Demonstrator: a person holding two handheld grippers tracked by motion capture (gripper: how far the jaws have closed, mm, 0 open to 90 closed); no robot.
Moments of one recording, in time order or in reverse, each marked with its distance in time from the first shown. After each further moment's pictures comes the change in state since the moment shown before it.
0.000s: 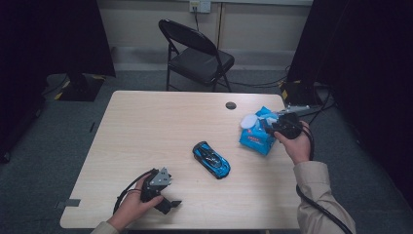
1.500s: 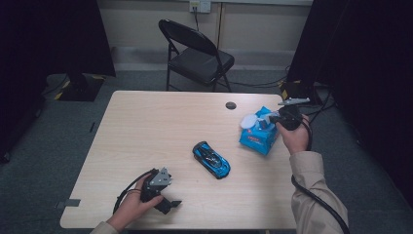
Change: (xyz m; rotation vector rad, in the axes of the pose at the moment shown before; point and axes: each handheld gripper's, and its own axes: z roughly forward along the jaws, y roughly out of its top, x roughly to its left) left arm 0.000 0.000 0.000 0.000 -0.001 0.000; right arm -0.010 0.022 0.007 -0.032 -0.059 0.034
